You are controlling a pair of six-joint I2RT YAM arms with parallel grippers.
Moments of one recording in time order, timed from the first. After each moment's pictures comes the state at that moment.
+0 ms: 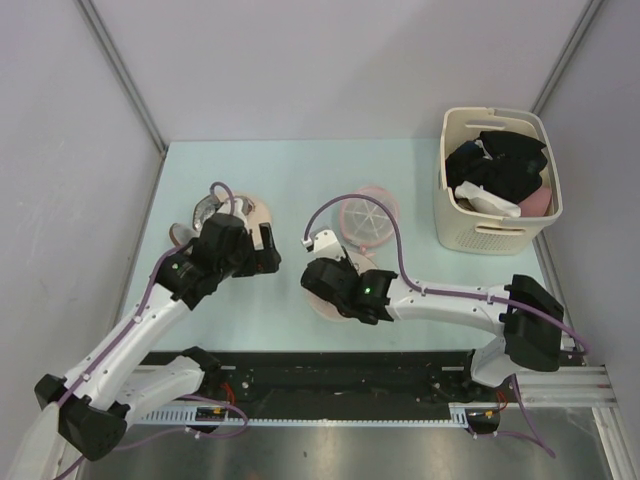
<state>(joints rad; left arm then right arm) -0.54 0.94 0.94 -0.75 -0.17 -0.53 1.22 1.54 1.13 -0.45 0.68 0.45</state>
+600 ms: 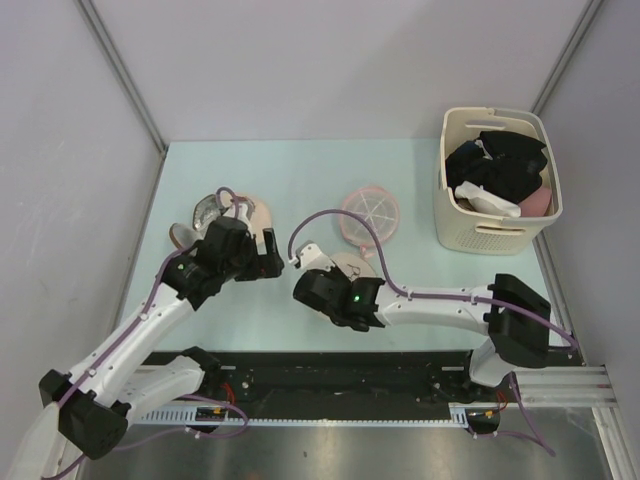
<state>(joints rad) -0.53 0.95 0.89 -0.71 -0.12 -0.52 1.27 1.60 1.14 -0.47 0.72 0.30</state>
